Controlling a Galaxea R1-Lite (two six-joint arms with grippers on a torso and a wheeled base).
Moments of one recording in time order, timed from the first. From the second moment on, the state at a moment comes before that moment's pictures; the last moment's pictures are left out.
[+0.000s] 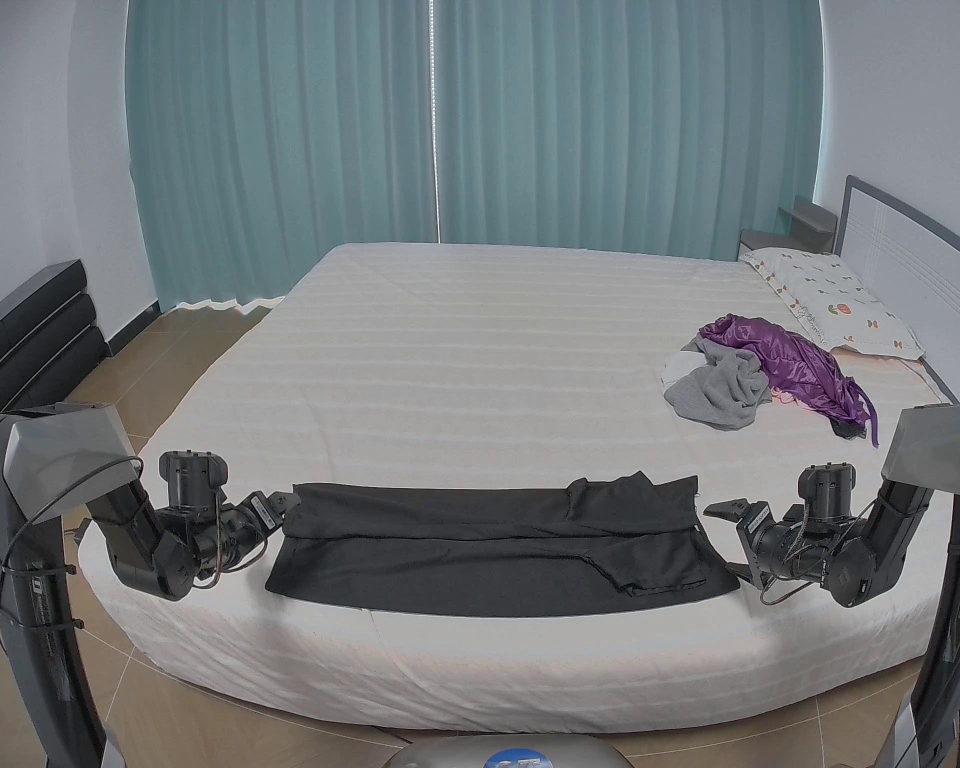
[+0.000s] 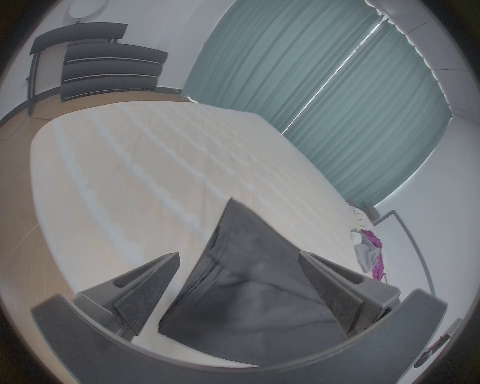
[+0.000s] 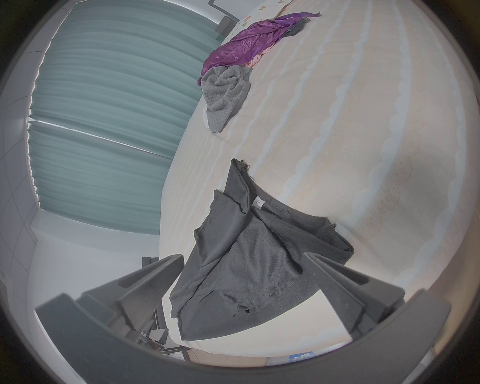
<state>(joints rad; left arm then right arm) -0.02 2.26 -0.71 -0.96 -0.07 -0.68 0.04 2.24 -0.53 -1.07 0.26 1.05</state>
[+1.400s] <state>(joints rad) -0.02 2.30 -0.78 -0.85 -0.15 -0.52 0.05 2.24 -0.52 -1.07 0.26 1.04</state>
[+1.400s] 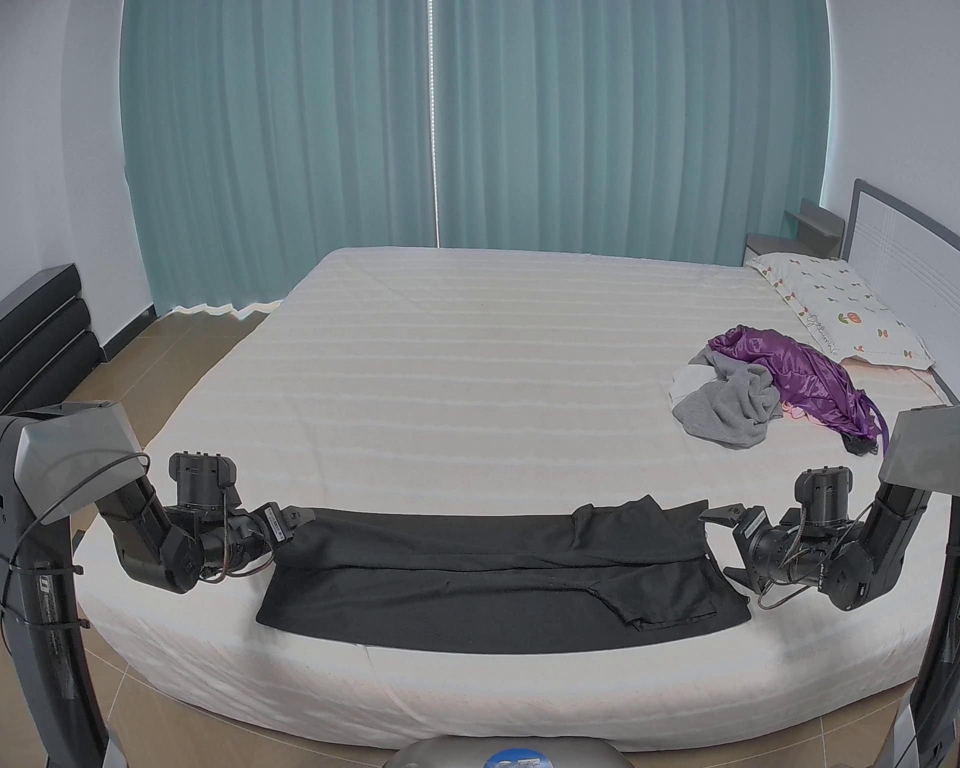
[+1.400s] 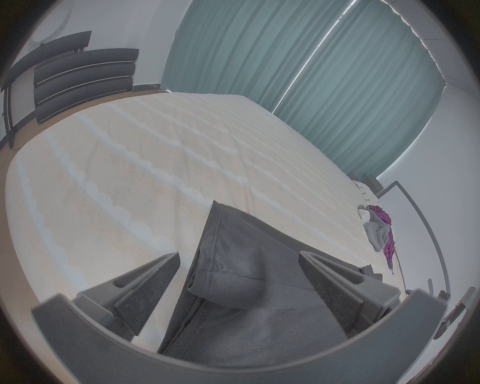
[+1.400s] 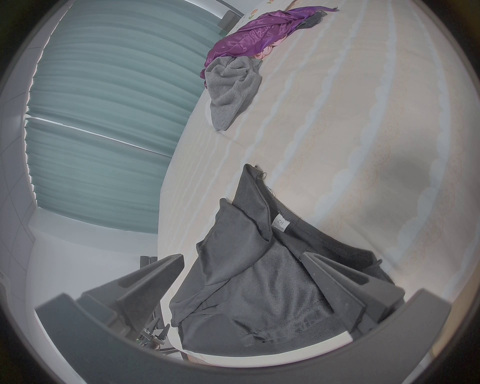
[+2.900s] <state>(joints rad) -0.07 2.42 -0.77 -0.91 -0.10 -0.34 0.05 2.24 -0.52 -1.07 0.26 1.03</state>
